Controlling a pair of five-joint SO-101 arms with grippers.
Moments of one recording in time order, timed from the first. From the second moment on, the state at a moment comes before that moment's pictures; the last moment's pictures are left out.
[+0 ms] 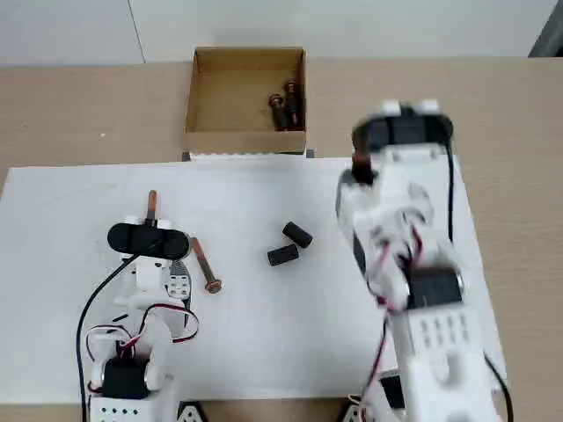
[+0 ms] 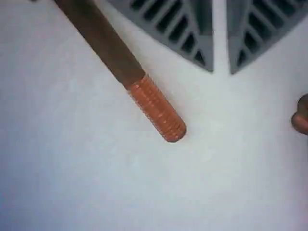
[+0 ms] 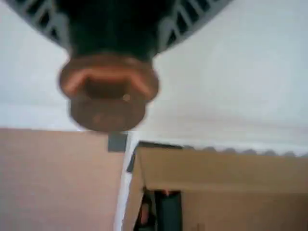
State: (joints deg) left arm -1.0 -103.4 94.5 59.2 -0.6; right arm -12.5 -45.8 38.0 48.0 -8.3
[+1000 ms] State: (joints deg) left arm -1.0 -103.4 94.5 59.2 -0.6; right arm -20.5 39.7 -40.3 36.7 24.7
